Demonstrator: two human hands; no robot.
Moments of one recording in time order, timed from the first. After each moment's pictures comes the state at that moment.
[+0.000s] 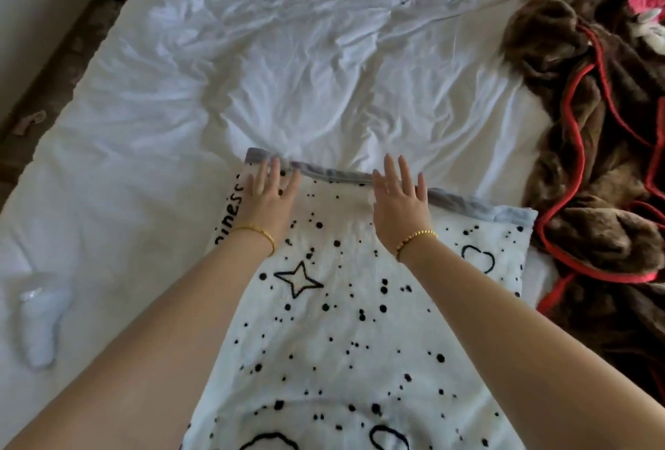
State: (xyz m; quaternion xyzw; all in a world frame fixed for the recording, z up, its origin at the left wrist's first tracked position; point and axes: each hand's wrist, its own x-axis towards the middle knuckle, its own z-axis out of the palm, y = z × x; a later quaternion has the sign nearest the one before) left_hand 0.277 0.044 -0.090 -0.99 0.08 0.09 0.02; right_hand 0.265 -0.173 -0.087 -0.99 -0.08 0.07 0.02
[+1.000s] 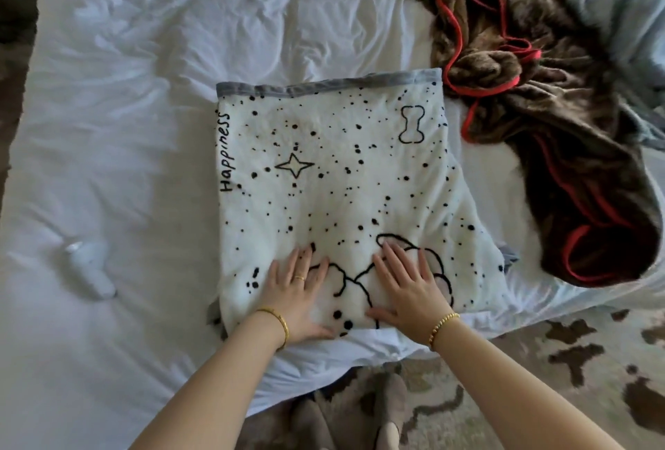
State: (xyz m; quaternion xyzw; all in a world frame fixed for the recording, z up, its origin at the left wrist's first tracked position) left_hand -0.031 0.110 -0.109 -0.88 0.36 0.31 0.11; right_hand -0.124 -0.105 -0.091 -0.98 -0.03 0.19 -0.02
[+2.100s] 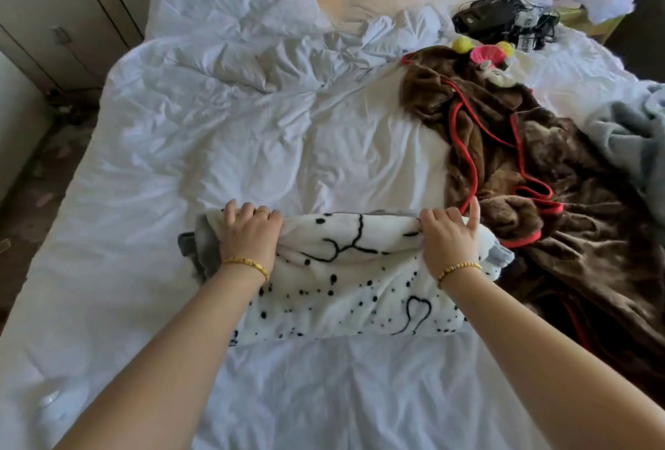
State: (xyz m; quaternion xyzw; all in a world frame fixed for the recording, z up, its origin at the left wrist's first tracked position) left_hand 0.253 0.015 0.040 -0.98 0.16 -0.03 0.11; right_hand 0.171 -0.254 0.018 -0.99 0.15 -0.04 -0.03
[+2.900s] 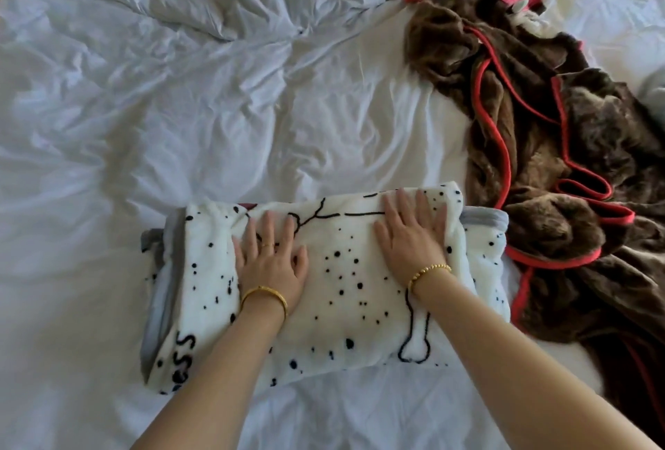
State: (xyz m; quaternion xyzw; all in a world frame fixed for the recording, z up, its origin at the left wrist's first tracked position) left_hand 0.301 -0.036 -0.115 -0.99 0.09 0.09 -0.01; right_hand 0.272 -0.257 -0.108 -0.98 0.15 0.08 0.08
